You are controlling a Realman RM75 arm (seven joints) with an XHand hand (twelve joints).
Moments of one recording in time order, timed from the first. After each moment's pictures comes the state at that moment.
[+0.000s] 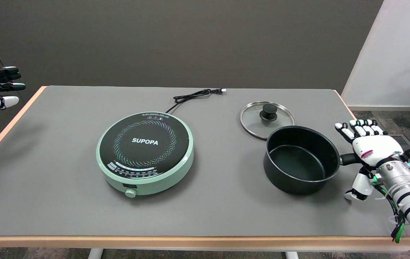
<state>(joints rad) -0.35 -1.41 -0.78 1.64 1.73 -0.30 -1.68</state>
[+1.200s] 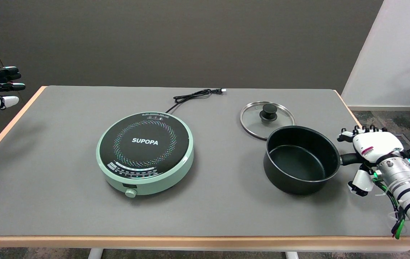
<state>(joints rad) -0.33 -1.39 -0.78 1.63 1.74 -0.30 -1.68</state>
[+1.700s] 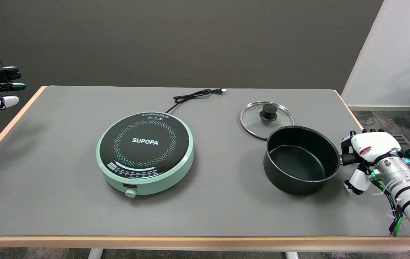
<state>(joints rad) -0.31 -1.38 -0.79 1.59 1.74 -0.30 -1.68</state>
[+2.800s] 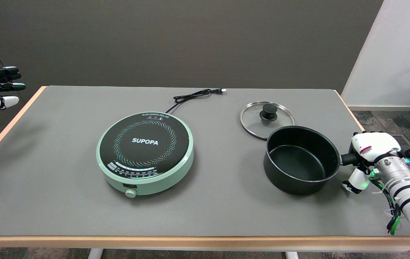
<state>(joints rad) -0.30 -1.37 -0.80 1.57 1.74 -0.27 -1.65</state>
